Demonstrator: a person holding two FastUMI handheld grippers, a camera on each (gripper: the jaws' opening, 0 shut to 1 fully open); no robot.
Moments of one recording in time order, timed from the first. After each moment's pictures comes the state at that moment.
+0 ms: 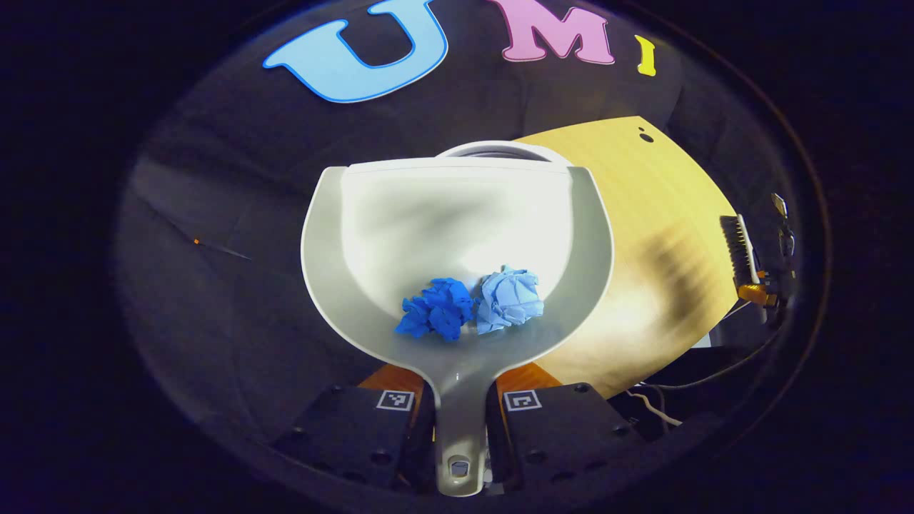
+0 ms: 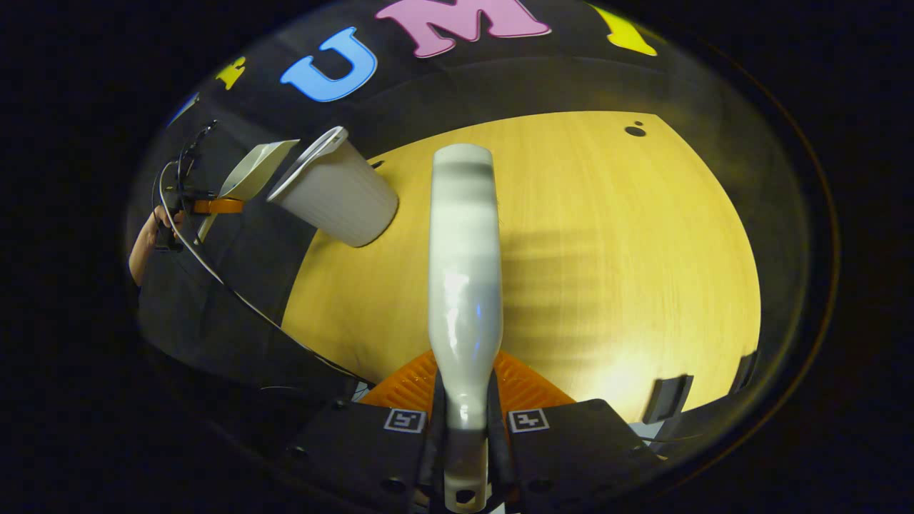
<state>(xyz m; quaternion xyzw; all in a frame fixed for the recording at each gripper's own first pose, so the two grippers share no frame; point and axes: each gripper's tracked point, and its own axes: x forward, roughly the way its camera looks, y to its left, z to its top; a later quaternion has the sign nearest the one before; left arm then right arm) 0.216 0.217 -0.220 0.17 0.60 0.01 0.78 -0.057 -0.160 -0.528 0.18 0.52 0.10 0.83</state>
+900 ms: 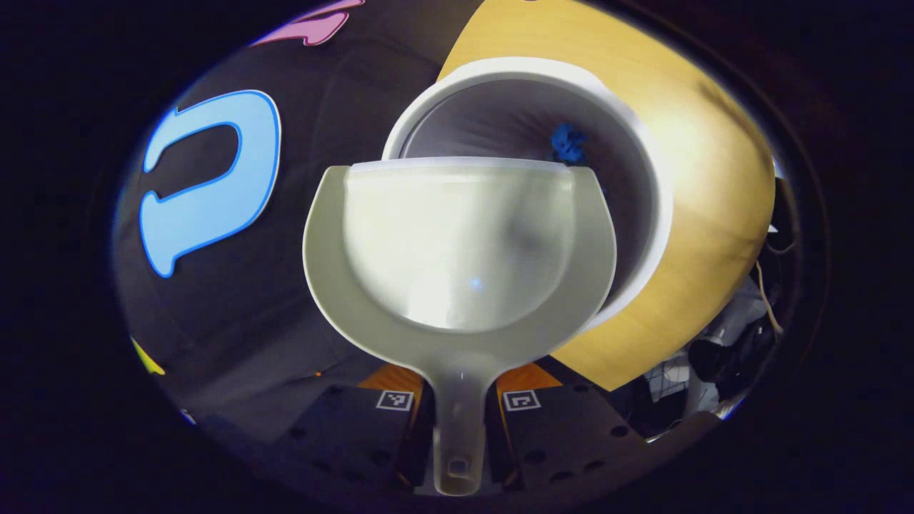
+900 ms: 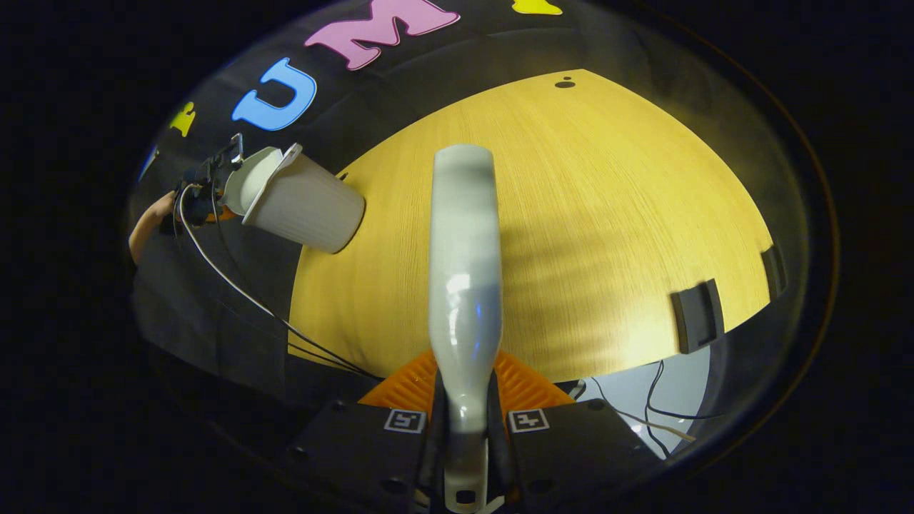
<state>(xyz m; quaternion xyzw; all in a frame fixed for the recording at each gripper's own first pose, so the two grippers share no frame) 0.243 0.216 -0.232 0.57 0.59 0.01 0.58 -0.106 -0.151 -0.561 0.27 0.52 0.05 0.81</state>
